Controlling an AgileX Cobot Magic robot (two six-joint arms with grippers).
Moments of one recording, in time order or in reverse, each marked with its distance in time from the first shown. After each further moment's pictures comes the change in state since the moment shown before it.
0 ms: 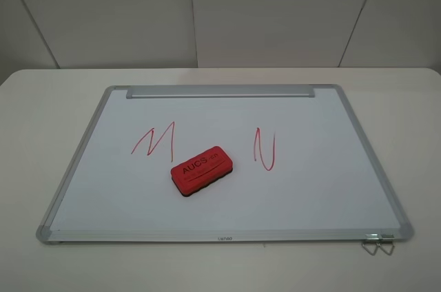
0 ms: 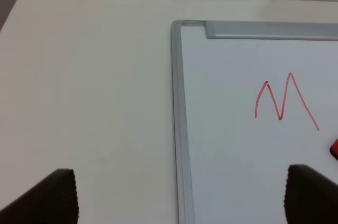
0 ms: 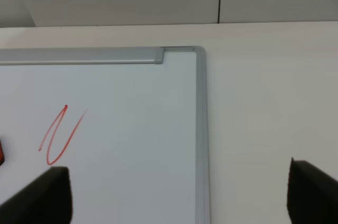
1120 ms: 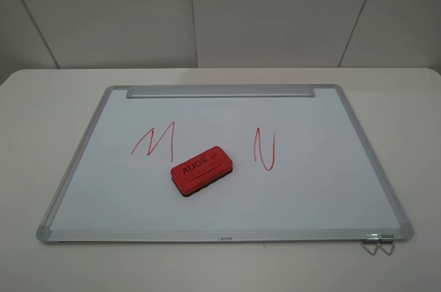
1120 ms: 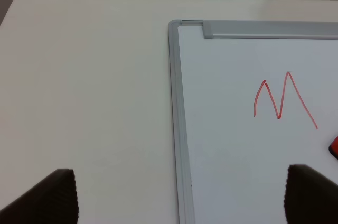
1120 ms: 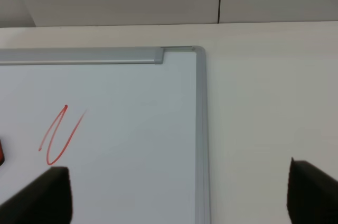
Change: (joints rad) left arm -0.004 0.000 0.000 0.006 0.000 0.002; right arm 0.000 0.000 0.000 0.000 0.000 0.000
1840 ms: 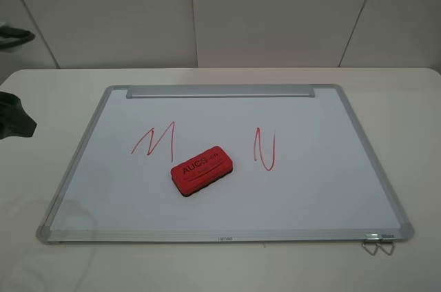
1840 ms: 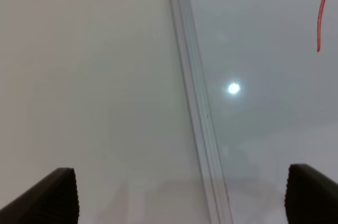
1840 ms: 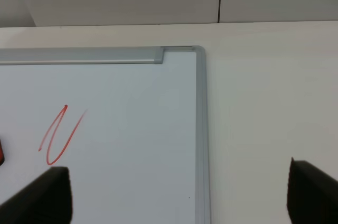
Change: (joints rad) left arm -0.026 1.182 -0.182 0.036 -0.399 0.149; right arm 0.000 0.000 0.000 0.000 0.000 0.000
